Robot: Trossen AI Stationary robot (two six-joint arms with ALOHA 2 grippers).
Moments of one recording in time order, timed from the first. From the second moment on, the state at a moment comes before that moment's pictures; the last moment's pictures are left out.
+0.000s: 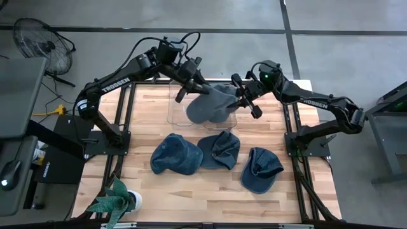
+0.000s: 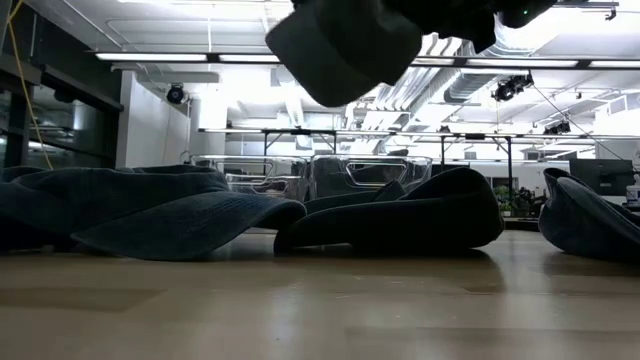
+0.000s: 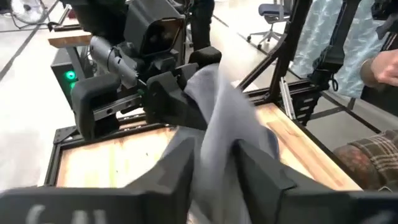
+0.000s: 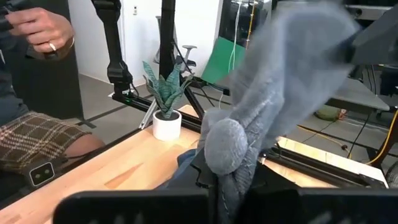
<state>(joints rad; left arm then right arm) 0.47 1.59 1.77 -0.58 0.76 0.33 -0.56 1.29 0.98 0.20 -1.05 -0.25</state>
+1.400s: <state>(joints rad) 0.47 1.41 1.61 -0.94 0.66 0.31 -0.60 1.52 1.48 -0.73 -0.64 -0.87</state>
